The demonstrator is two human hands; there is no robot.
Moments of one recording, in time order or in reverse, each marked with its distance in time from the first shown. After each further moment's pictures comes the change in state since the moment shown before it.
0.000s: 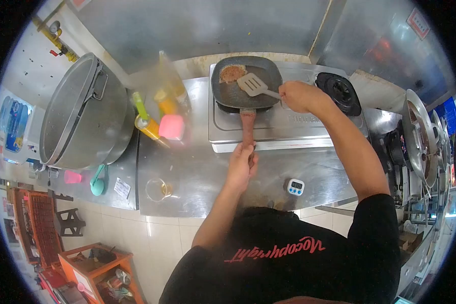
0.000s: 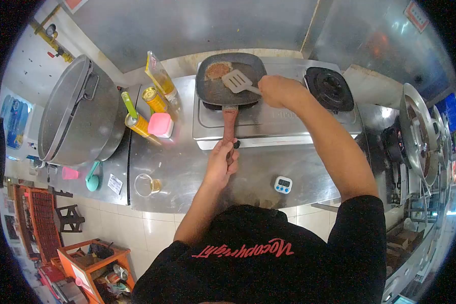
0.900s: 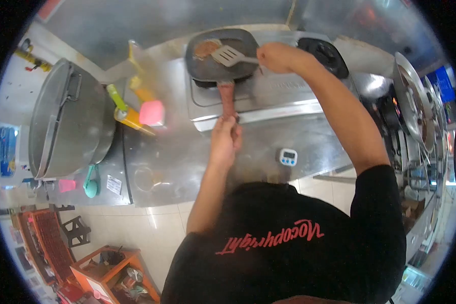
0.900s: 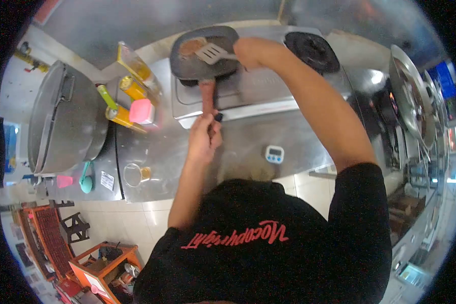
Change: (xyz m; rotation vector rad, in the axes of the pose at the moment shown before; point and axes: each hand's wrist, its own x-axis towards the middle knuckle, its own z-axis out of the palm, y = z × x) left_hand -0.001 -0.001 0.003 0.046 0.020 0.006; right_hand 0.014 0.020 0.012 -0.070 0.037 -0.108
